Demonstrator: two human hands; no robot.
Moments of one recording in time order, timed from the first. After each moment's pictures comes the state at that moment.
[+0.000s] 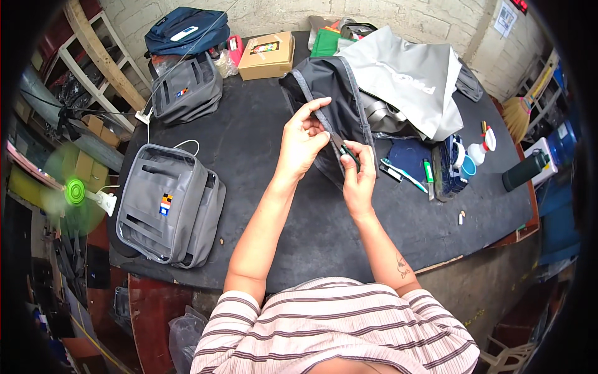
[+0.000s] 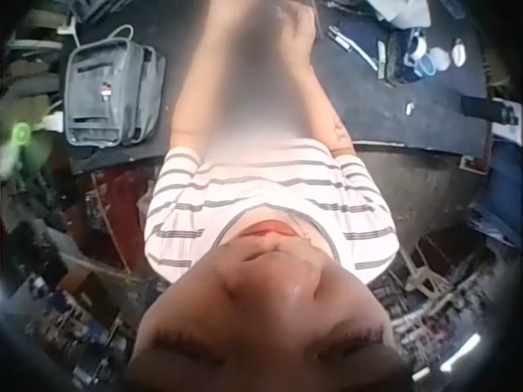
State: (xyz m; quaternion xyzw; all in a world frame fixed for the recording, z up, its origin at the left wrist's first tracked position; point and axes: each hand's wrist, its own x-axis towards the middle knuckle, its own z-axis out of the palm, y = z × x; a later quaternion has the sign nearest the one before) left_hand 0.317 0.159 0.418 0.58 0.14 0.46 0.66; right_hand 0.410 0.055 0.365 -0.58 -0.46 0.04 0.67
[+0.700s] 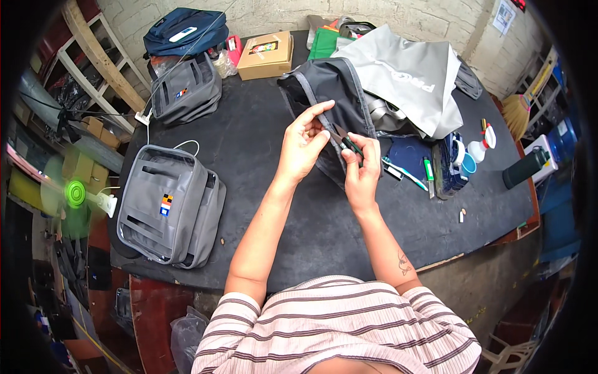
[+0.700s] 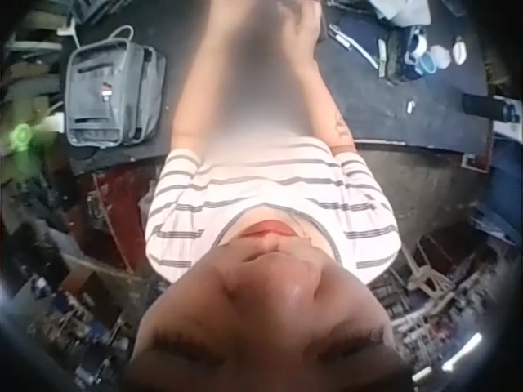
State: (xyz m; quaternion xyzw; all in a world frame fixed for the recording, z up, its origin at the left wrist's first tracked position) left_hand 0.315 0.153 0.416 0.62 0.12 0.45 0.63; right_hand 0.415 0.056 0.377 -0.59 -0.48 -0.04 0.65
